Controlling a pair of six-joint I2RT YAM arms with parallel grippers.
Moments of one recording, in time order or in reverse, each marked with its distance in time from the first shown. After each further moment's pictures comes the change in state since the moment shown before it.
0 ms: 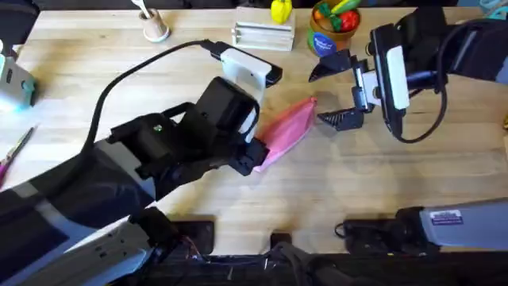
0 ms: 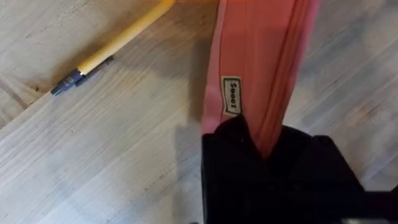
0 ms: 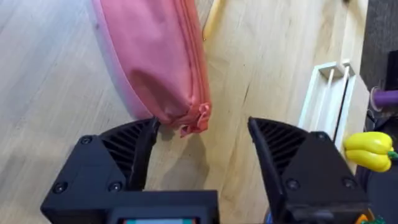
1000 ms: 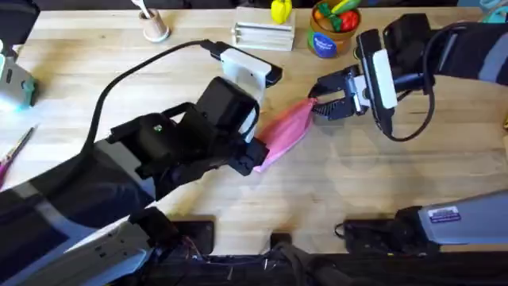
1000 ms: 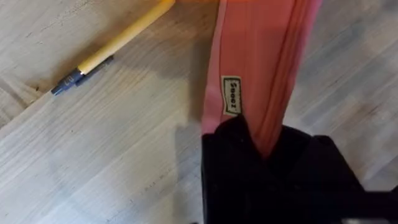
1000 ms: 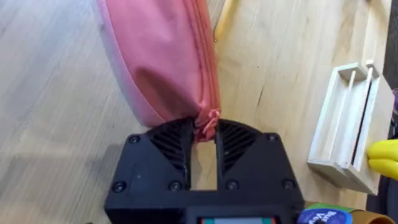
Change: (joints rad) left arm 0.000 0.000 0.000 -0.001 0.000 0.000; right arm 0.026 0.060 0.000 0.028 0.017 0.012
